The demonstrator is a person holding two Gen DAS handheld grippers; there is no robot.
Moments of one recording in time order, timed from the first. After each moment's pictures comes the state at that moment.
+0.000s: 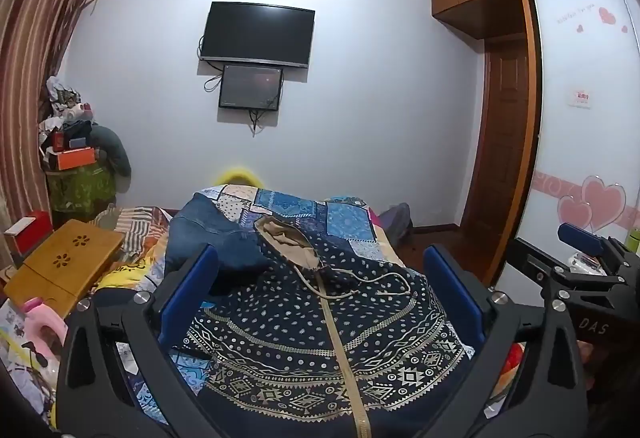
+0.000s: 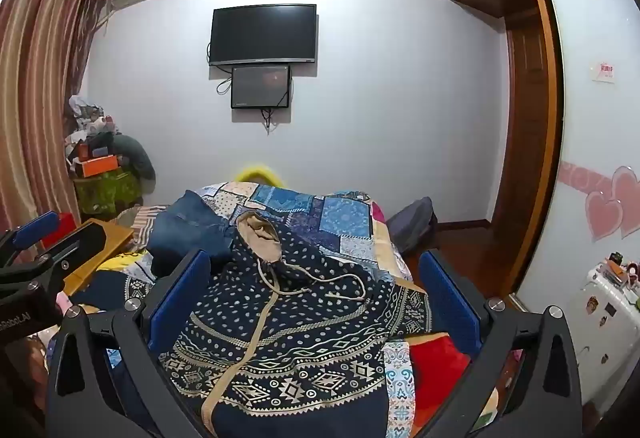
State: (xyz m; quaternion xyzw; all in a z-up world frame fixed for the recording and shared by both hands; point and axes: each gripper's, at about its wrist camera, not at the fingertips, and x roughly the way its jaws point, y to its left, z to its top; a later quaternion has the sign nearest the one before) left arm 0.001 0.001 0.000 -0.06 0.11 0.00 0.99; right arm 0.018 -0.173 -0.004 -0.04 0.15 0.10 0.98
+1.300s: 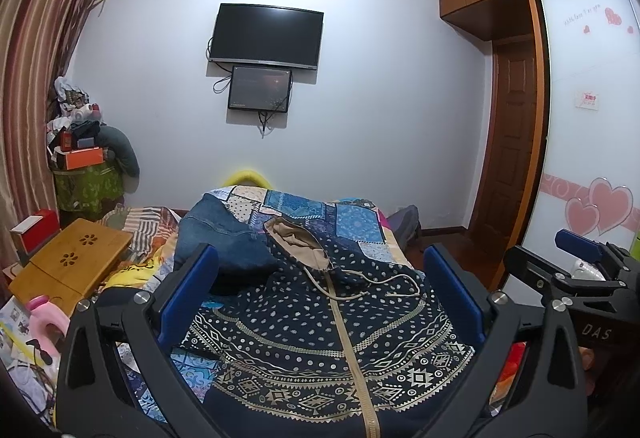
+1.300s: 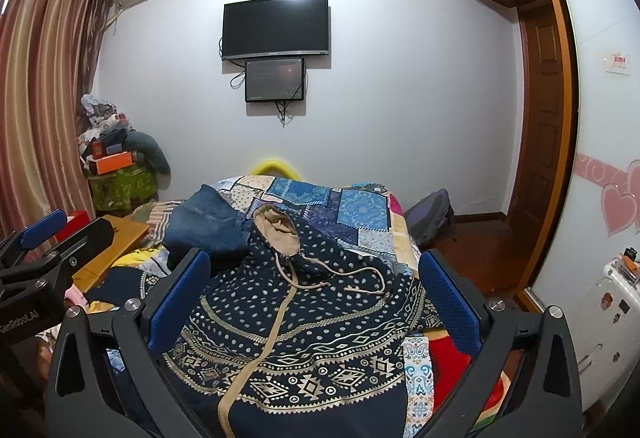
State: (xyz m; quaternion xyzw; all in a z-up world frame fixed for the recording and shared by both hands) left arm -0.002 0.009 -0.004 -0.06 0.11 0.02 0.99; right arm 0.021 -0.166 -0.006 -0.04 0.17 0.13 0.98
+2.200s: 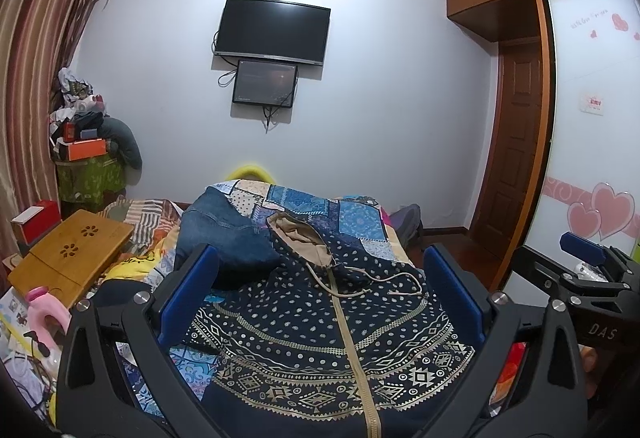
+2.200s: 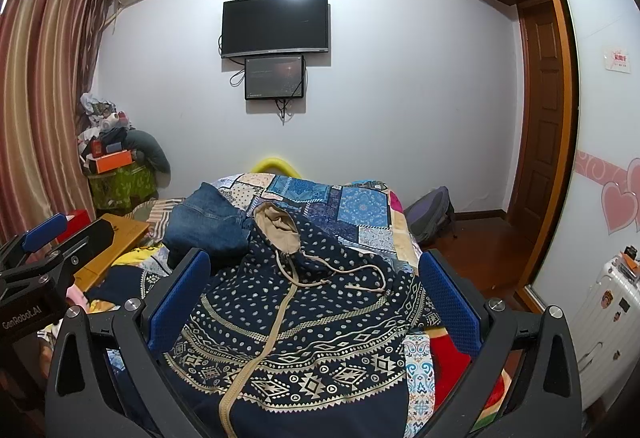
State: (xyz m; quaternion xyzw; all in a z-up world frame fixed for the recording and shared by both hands) left arm 0.003 0.013 -0.007 -0.07 0.11 0.03 0.99; right arm 0.023 -0.166 -0.008 -0.04 0.18 0.13 0.98
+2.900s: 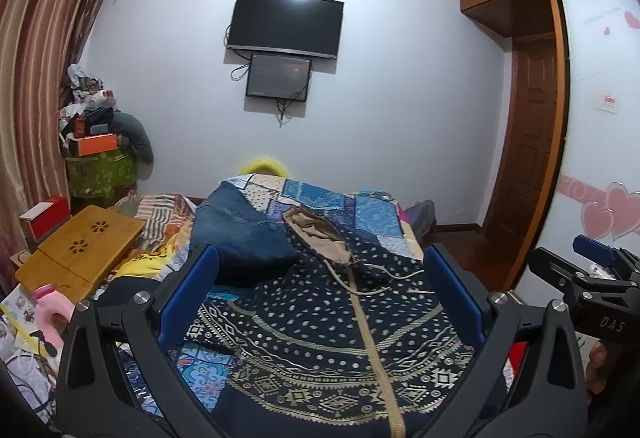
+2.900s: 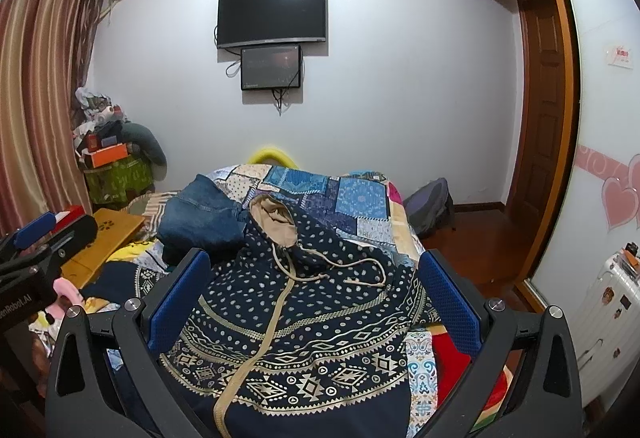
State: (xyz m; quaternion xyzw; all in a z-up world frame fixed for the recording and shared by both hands) left arm 0.020 0.034 -0.015 -0.07 0.13 0.06 0.99; right arm 0.043 -0.163 -0.014 -0.04 0.20 0.13 0.97
